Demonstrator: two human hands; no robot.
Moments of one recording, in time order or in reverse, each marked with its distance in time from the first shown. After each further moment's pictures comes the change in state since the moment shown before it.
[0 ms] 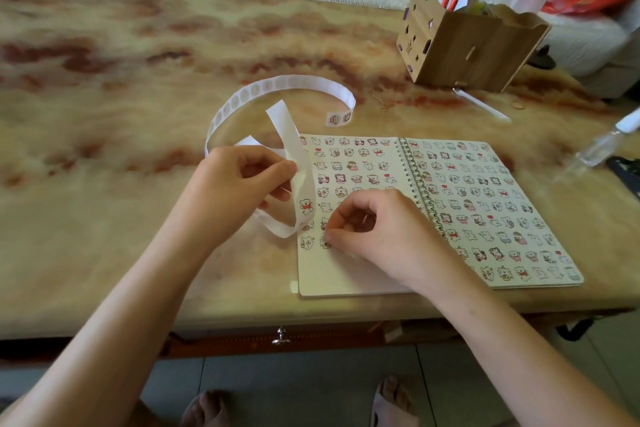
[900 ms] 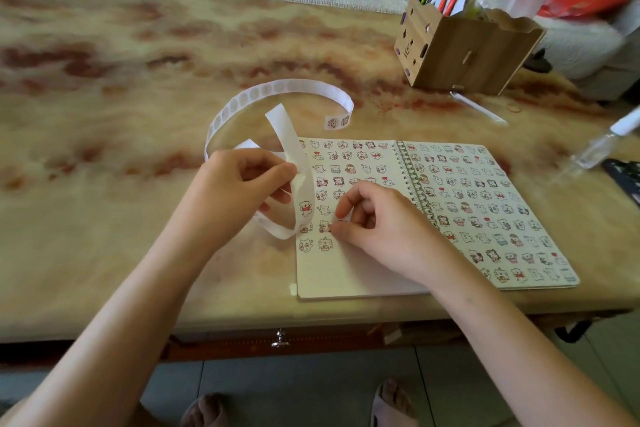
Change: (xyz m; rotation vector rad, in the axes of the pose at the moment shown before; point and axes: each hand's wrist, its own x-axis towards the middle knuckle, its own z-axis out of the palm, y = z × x) left_hand 0.001 -0.002 0.001 -0.017 0.000 0.006; right_hand 0.008 0.005 -0.005 -0.031 -0.026 -0.004
